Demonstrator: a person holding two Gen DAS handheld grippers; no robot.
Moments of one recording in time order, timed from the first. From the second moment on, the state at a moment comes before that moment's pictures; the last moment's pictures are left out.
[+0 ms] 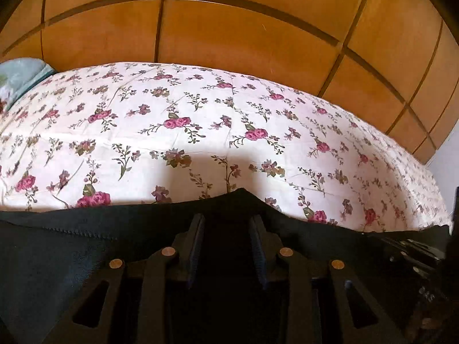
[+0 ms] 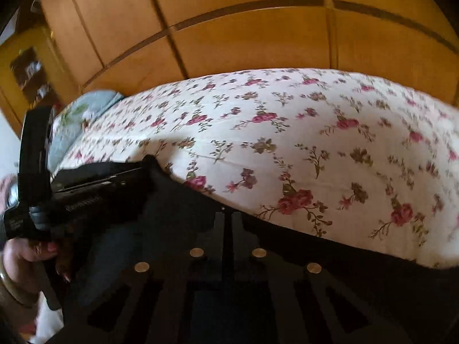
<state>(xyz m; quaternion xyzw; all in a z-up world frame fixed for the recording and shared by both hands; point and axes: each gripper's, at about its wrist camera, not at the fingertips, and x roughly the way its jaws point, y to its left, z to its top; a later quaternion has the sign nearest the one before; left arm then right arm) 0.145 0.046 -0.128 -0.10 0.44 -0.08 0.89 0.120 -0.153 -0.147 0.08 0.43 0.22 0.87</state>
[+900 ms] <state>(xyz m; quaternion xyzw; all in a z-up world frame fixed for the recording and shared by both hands) 0.041 0.076 -0.124 -0.12 0.37 -0.06 0.92 -0.050 -0.372 -0.114 0.32 0.36 0.00 0.88</state>
